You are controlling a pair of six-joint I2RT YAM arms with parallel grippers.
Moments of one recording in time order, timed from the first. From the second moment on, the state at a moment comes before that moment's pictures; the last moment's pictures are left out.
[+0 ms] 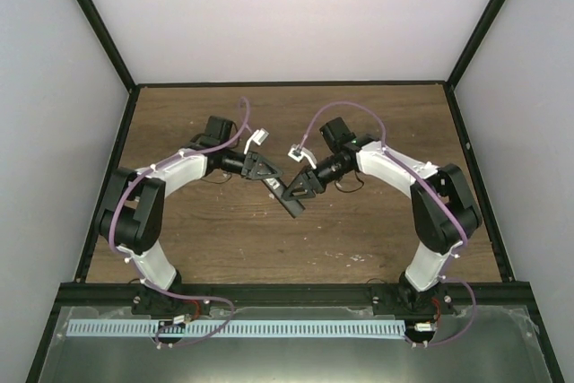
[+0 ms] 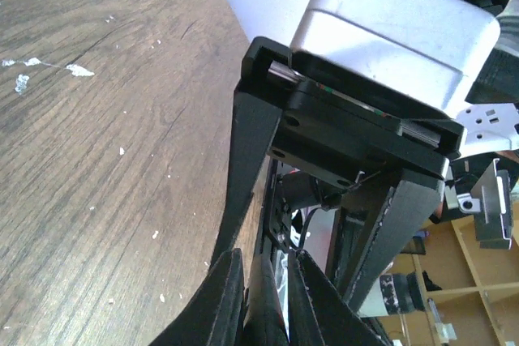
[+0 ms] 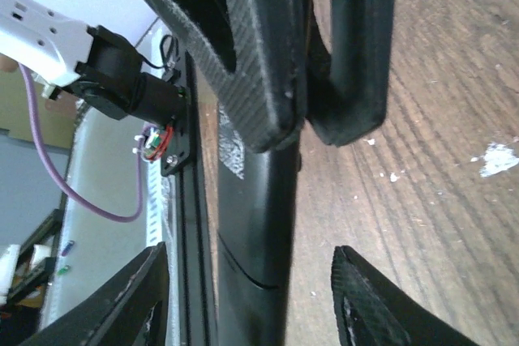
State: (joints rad) left arm -0.34 1.72 1.03 -0.22 1.30 -0.23; right arm 0.52 1.73 1.18 -0.64 -1.03 -0.27
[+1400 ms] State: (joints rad) left arm -0.35 1.68 1.04 -0.26 1.26 -0.18; right arm 0.54 1.79 1.24 -0.73 -1.06 -0.35
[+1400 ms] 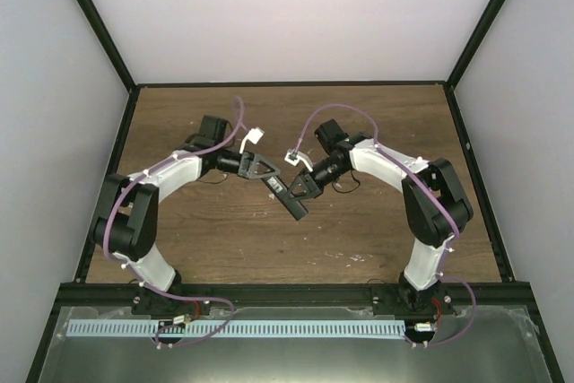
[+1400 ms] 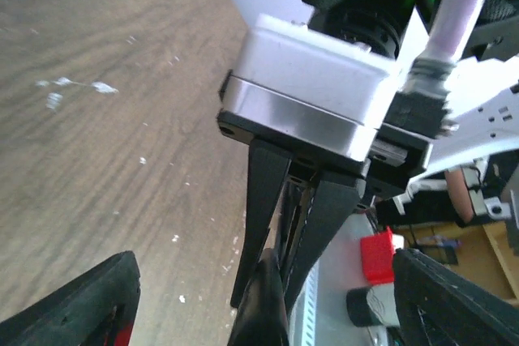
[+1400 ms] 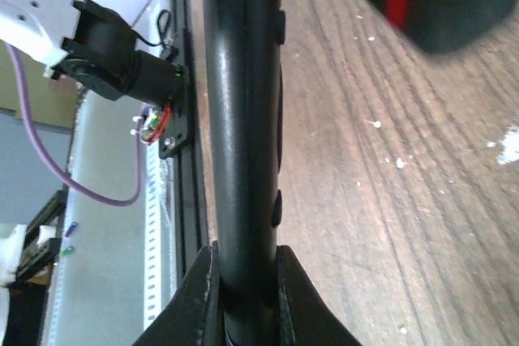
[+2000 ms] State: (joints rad) left arm -0.02 1.32 0.86 -0.07 0.88 -0.39; right arm 0.59 1.74 1.29 -0.73 -0.19 -0.16
